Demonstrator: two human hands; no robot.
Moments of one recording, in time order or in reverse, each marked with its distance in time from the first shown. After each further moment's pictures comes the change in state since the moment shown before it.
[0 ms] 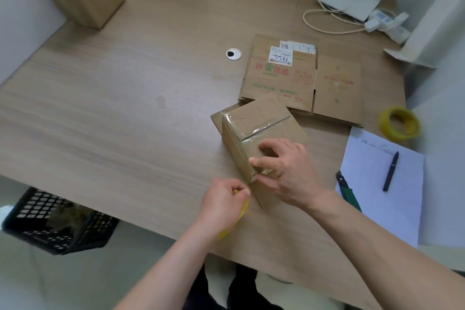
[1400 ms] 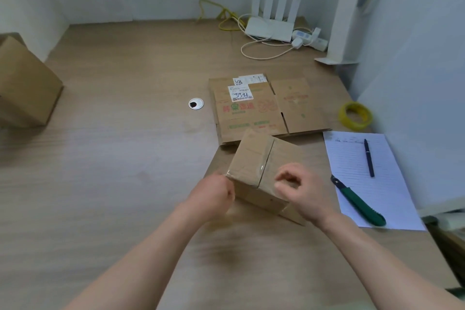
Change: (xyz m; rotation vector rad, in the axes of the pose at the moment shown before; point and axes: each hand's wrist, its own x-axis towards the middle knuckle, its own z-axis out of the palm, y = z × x) left_hand 0.113 0.071 -0.104 0.896 -0.373 0.536; right_hand 0.017 -0.023 -0.003 0.463 0.402 0.688
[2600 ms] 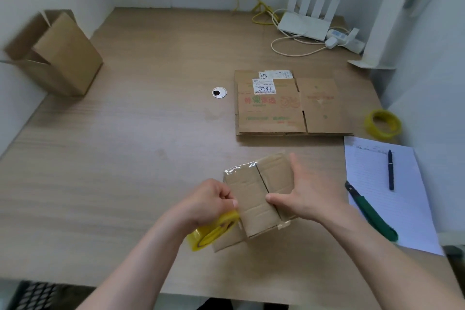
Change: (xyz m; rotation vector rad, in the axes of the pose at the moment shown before) left_hand -0.071 0.004 0.007 -0.754 -0.030 -0.231; right_hand 0.007 -0.003 -0.001 -0.557 -0.334 0.129
